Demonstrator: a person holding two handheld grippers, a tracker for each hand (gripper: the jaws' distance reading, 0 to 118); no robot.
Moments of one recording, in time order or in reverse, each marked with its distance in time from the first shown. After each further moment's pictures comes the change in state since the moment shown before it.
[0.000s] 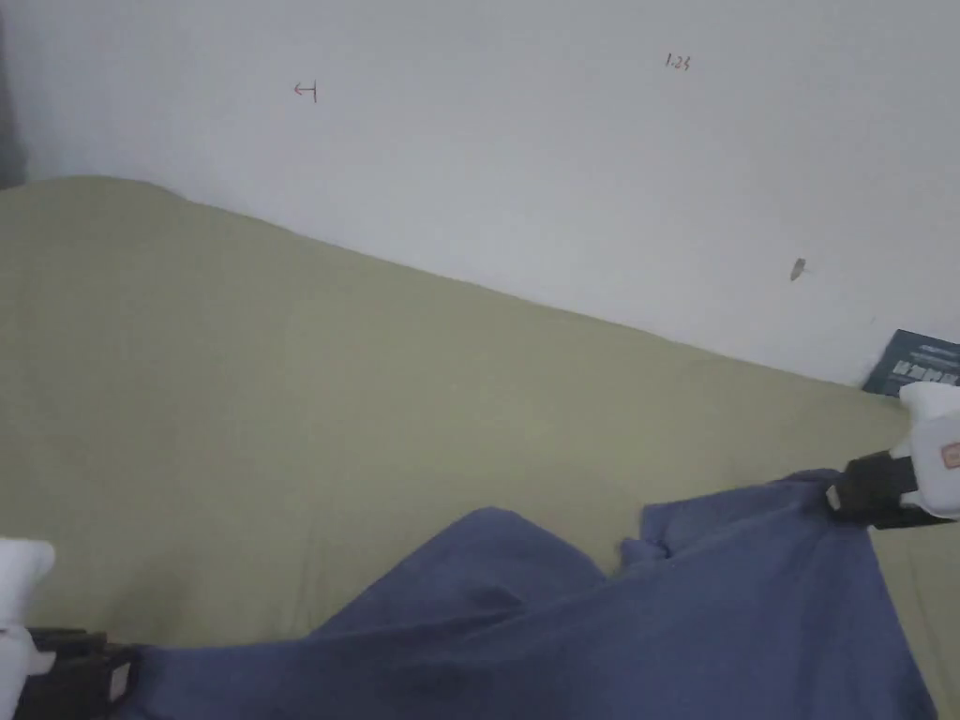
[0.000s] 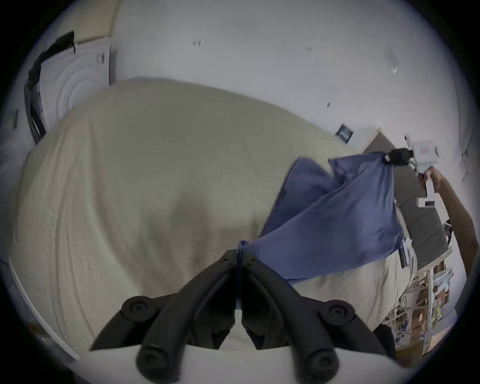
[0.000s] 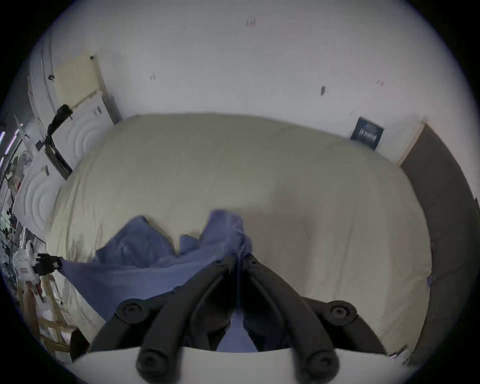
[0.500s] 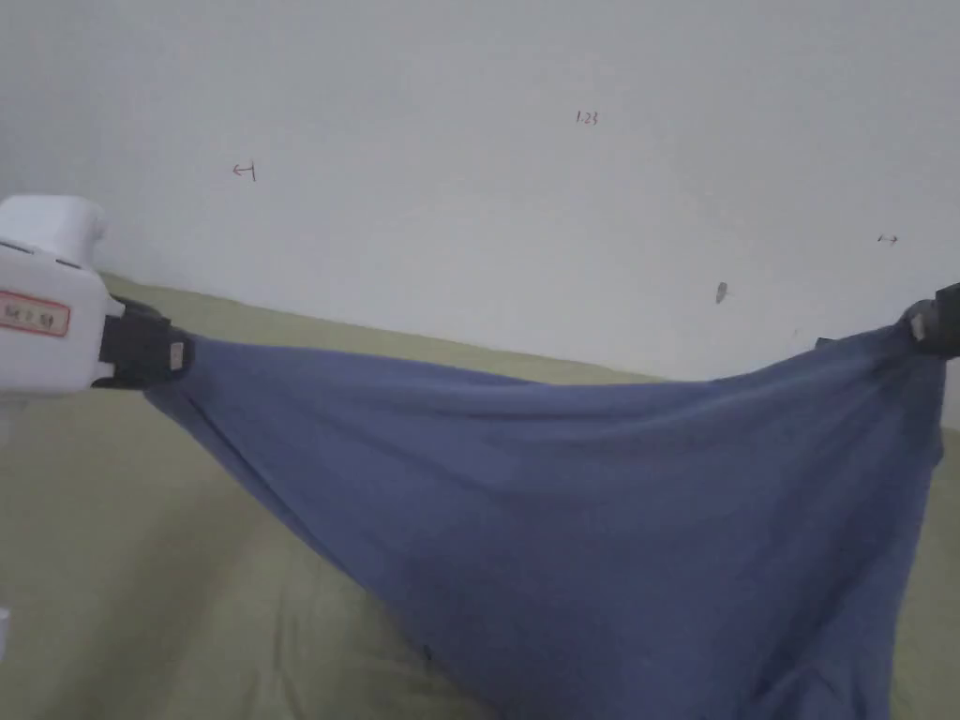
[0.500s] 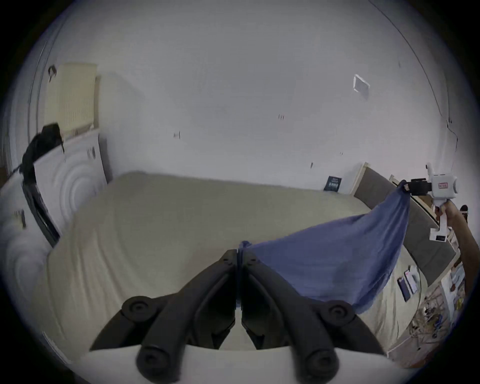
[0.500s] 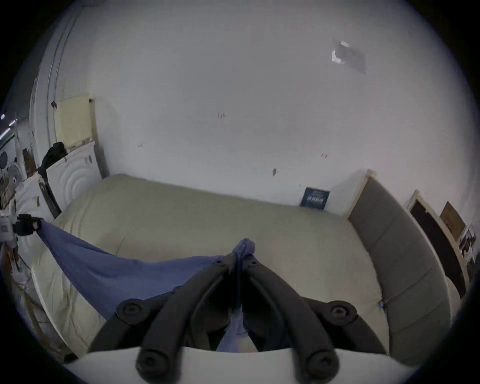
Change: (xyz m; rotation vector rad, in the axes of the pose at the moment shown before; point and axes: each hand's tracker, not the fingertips) left arm 0.052 0.190 0.068 0.329 0.041 -0.186; right arm 0.011 0.049 0.156 0.359 -0.192 0.004
